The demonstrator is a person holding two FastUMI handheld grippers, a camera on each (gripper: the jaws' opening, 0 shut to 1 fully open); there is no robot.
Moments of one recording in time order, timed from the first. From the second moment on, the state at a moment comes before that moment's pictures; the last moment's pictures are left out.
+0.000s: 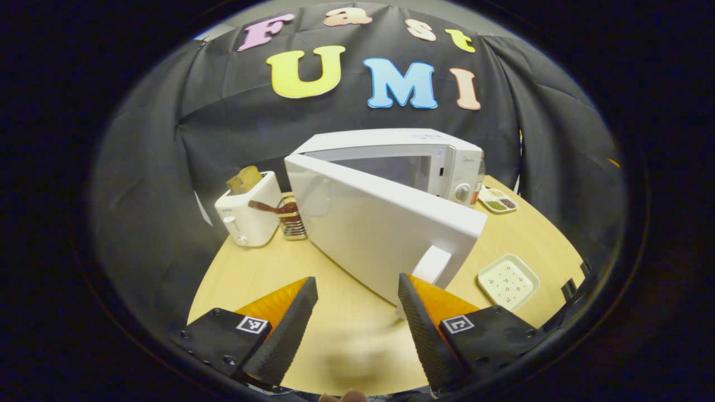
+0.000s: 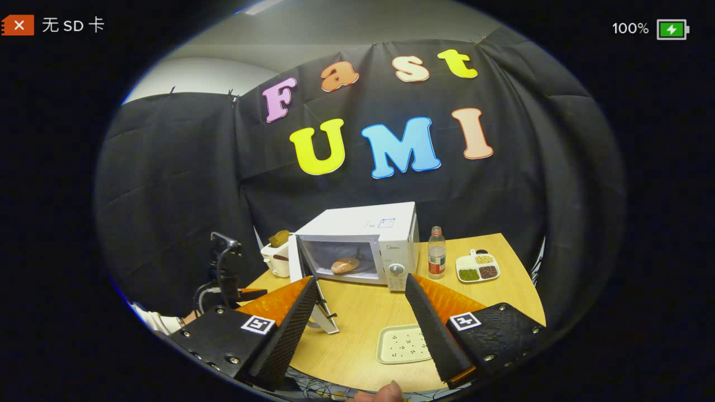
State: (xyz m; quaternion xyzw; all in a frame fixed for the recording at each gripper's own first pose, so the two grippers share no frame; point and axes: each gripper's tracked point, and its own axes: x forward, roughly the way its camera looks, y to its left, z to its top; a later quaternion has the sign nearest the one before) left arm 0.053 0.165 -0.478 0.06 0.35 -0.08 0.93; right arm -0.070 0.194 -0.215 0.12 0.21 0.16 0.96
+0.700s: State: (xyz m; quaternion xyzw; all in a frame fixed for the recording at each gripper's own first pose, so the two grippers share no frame) left arm 0.222 0.072 -0.520 0.07 0.31 -0.14 0.94; right arm -0.050 0.163 -0.233 0.16 0.23 -0.02 0.96
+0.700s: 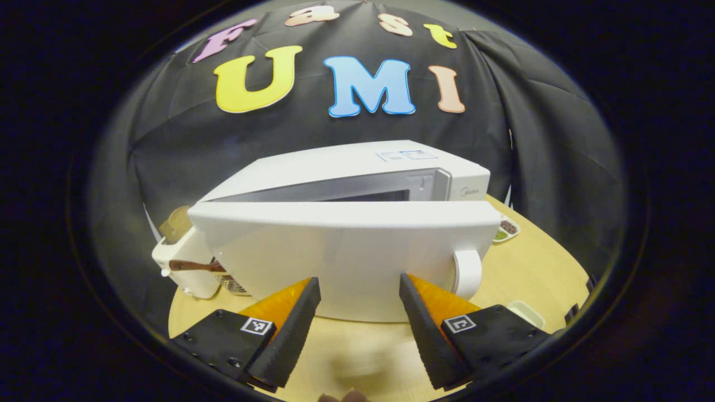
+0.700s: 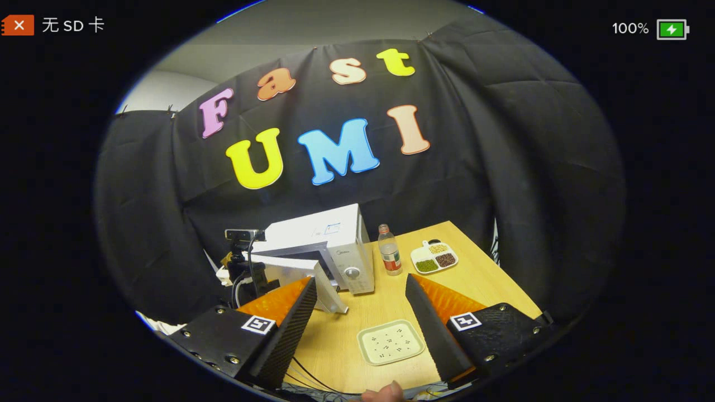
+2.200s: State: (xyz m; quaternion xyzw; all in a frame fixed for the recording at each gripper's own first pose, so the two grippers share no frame) left arm 0.146 0.087 -0.460 -0.07 0.36 -0.16 0.91; right arm -0.085 0.103 -0.206 0.18 0.21 -0.14 0.95
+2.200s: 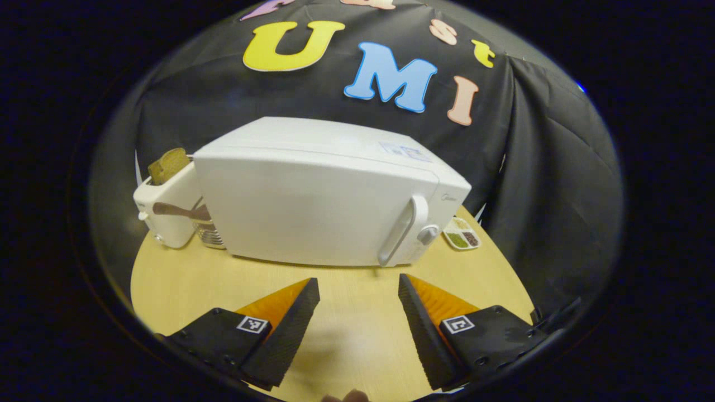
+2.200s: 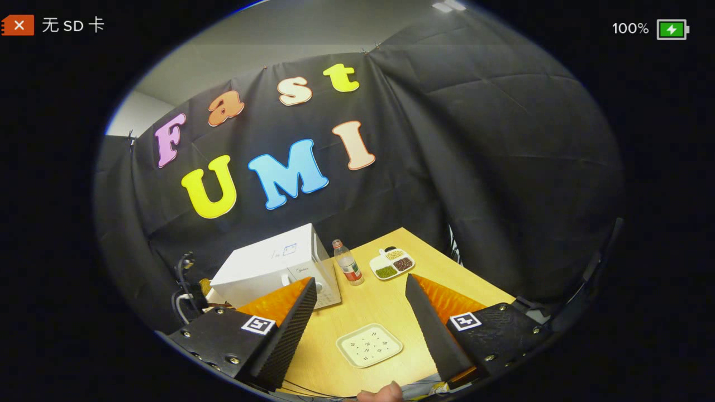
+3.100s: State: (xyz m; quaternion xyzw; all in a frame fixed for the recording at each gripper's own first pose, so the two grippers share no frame) left arm 0.057 0.028 -0.134 -0.08 0.12 -0.16 0.98; right arm -0.032 0.045 -0.081 0.09 0.10 -0.02 0.99
